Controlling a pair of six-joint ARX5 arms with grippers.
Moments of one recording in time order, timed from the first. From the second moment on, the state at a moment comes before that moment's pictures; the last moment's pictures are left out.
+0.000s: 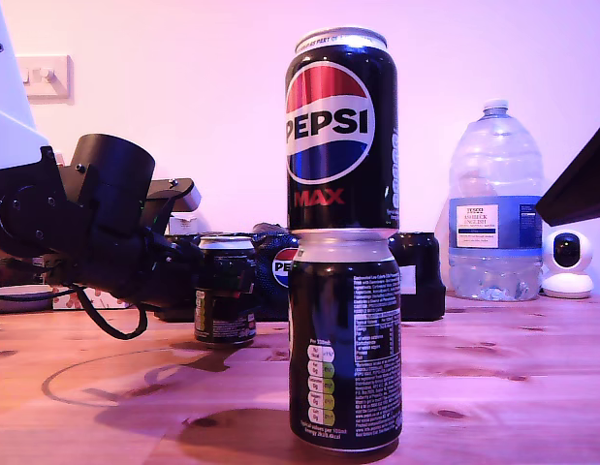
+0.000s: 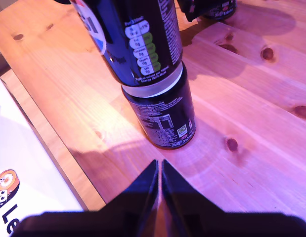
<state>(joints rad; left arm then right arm) -0.45 2.06 0.83 0.90 0.16 0.02 0.62 0.54 0.37 -0.46 -0.31 0.03</state>
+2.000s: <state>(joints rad) -0.56 1.22 0.83 0.15 0.42 0.04 0.62 0.54 0.37 -0.45 -0.31 0.02</state>
